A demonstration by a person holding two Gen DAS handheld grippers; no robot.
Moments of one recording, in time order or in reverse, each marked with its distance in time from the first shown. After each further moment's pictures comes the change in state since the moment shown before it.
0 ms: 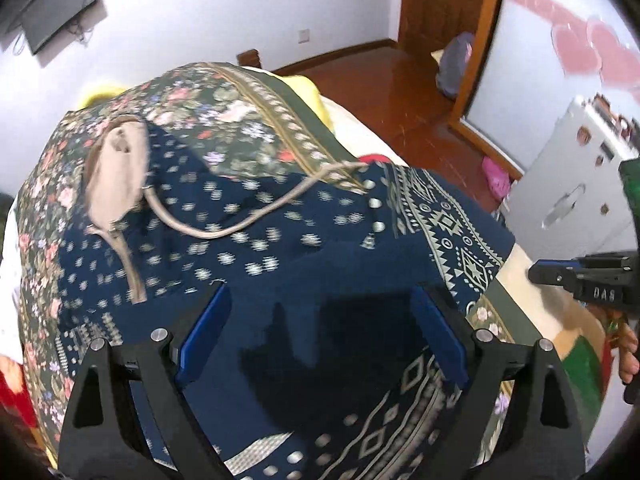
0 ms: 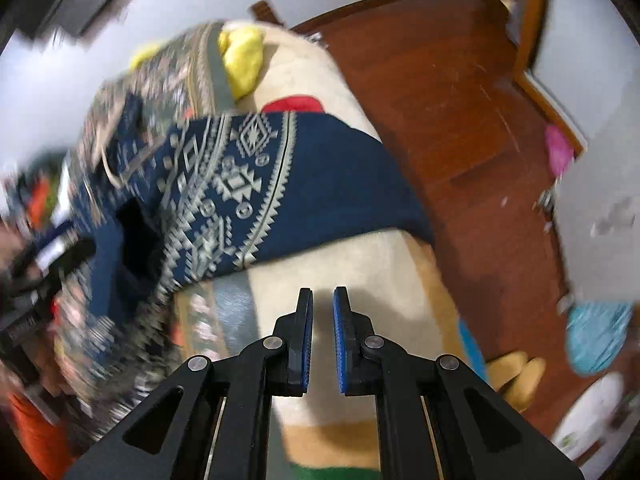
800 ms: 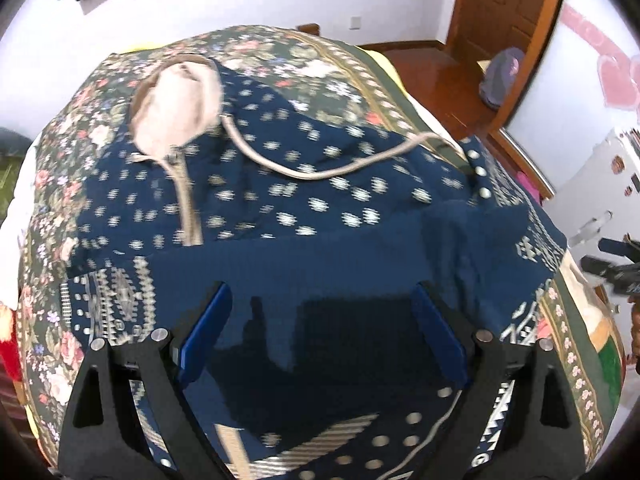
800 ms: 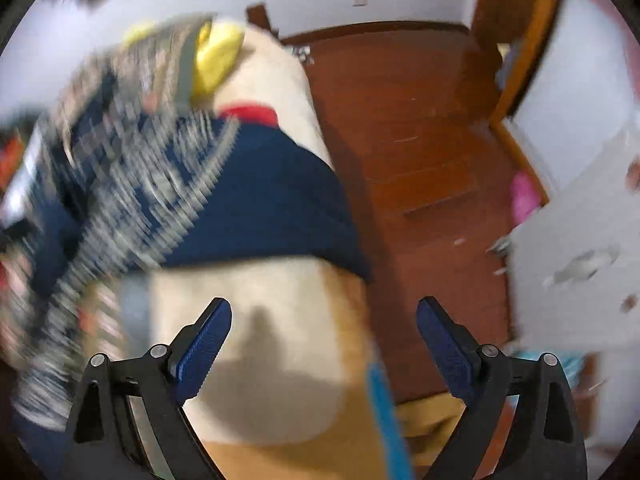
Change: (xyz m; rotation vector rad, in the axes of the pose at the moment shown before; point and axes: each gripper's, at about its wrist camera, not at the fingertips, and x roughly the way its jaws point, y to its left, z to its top) left arm 0.005 0.083 -0.043 -0.164 0.023 0.063; right arm -0.005 -0.038 0.003 -0.044 -0.092 -0.087
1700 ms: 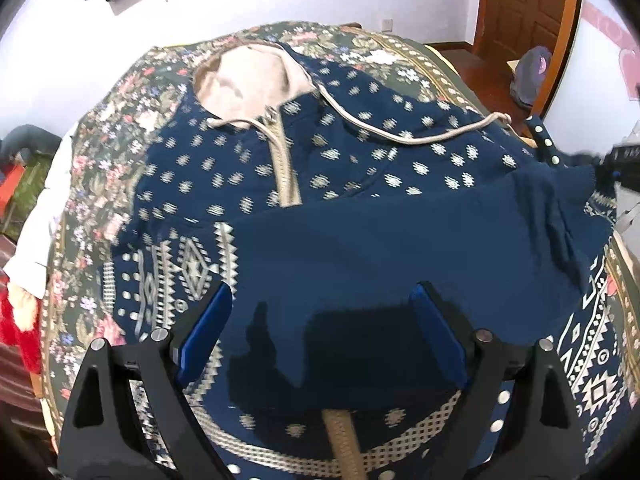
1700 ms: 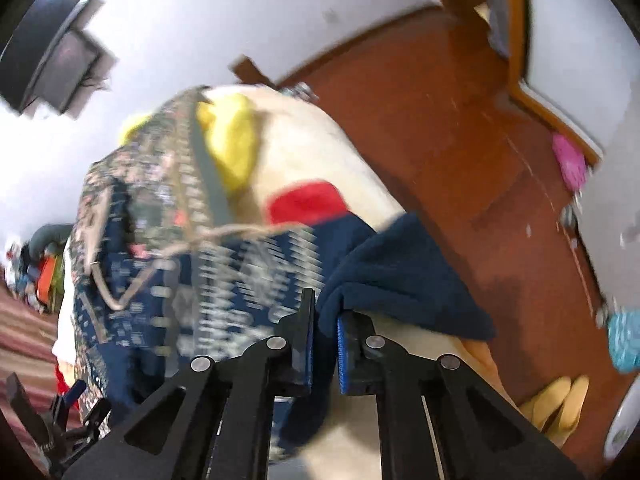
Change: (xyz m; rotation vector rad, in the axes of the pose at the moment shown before) left arm 0.002 0.054 -0.033 0.008 -0.033 0.125; right arm 0.033 0.056 0.075 0.240 -0.136 0.151
